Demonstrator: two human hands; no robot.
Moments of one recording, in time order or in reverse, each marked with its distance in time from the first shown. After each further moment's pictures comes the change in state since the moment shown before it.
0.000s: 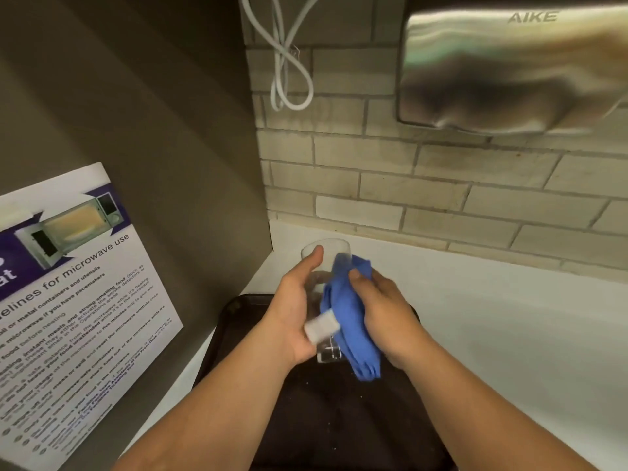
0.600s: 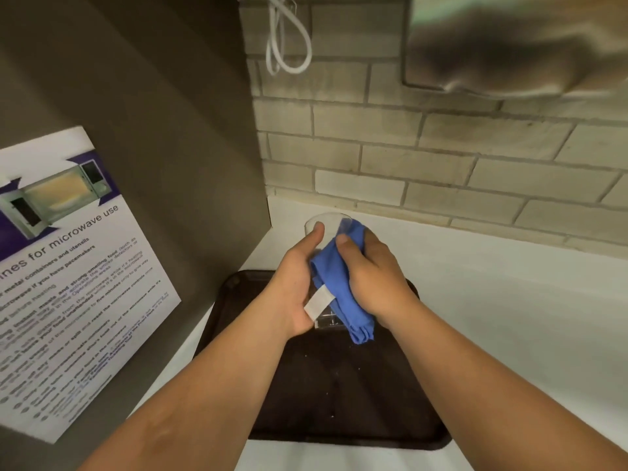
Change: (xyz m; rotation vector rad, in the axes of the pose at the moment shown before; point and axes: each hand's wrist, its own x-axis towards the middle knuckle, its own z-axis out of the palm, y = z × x) left_hand 0.010 -0.001 0.000 0.100 0.109 -0.025; right_hand 0.020 0.001 0.009 -0.176 0.079 -0.044
